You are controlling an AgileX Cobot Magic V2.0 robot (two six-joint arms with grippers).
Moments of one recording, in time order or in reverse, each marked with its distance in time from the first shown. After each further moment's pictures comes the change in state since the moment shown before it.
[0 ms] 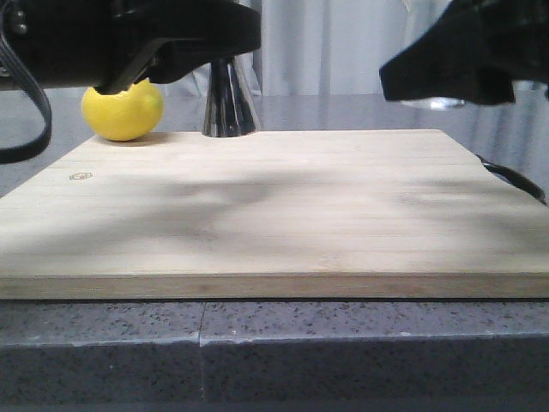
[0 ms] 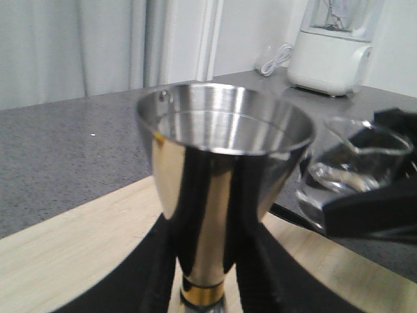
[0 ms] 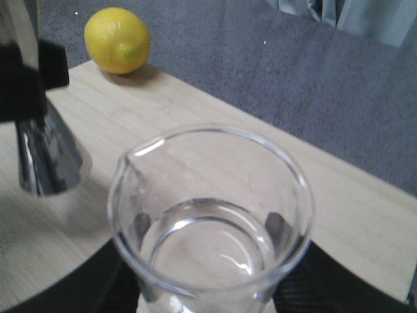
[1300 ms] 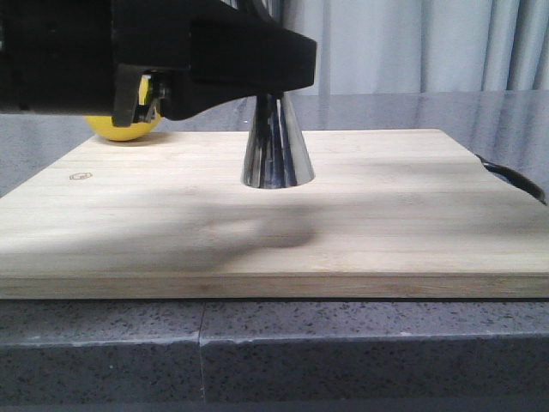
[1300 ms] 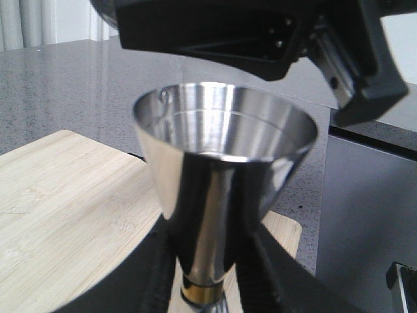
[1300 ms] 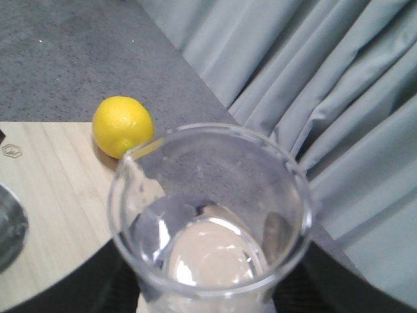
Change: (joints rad) left arm 0.000 0.000 0.000 0.348 -0.057 -0.251; right arm 0.040 0.082 -0.273 -0.520 0.012 -0.009
